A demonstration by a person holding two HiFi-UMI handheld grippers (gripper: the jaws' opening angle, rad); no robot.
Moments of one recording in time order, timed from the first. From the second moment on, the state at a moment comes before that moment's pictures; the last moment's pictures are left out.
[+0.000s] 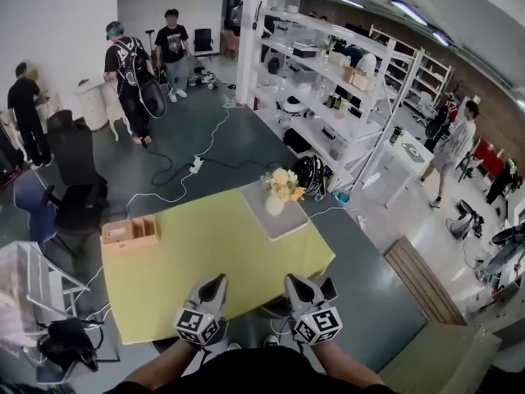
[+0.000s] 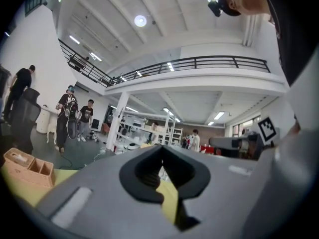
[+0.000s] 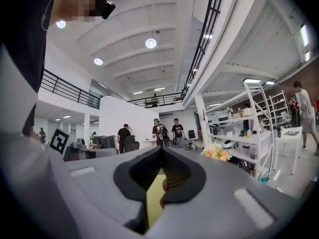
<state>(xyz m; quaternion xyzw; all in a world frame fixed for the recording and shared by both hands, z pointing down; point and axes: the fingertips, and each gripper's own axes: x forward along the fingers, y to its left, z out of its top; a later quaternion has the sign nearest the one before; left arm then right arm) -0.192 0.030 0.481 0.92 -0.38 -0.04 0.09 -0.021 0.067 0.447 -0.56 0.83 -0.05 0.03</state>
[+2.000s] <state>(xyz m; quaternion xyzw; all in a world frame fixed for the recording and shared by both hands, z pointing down) -0.200 0.035 0.484 0.91 -0.39 -0.06 0.10 -0.055 0.069 0.437 -0.54 0.84 -0.03 0.02</state>
